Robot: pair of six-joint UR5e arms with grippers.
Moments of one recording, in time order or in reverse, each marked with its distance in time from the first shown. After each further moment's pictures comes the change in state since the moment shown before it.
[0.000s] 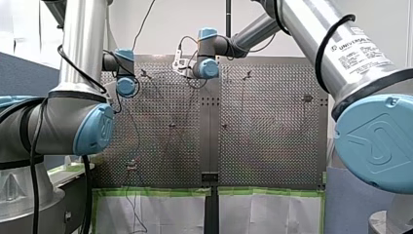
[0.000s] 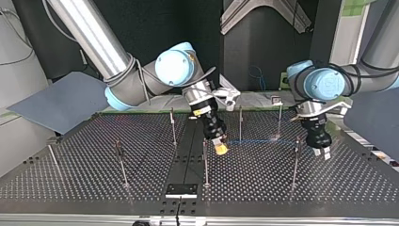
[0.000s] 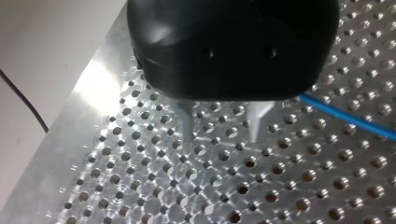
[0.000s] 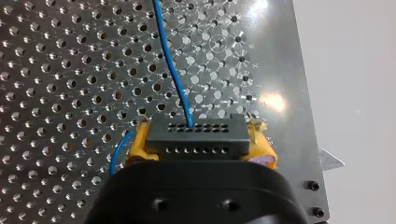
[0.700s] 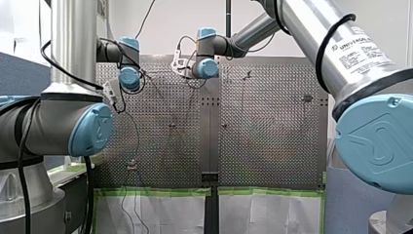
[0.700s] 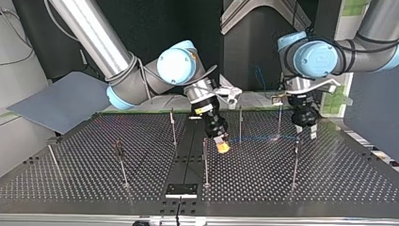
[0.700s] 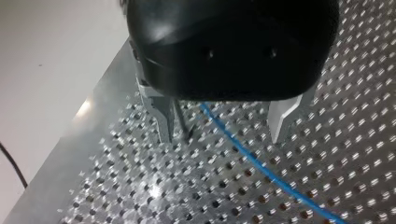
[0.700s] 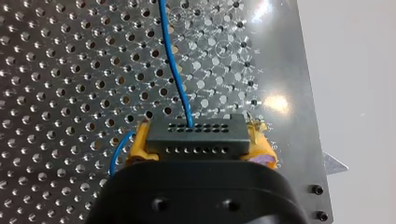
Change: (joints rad) left arm -0.092 0.160 -0.116 -0.188 -0.034 -0.032; right arm 0.010 0.000 0.000 0.013 0.005 0.000
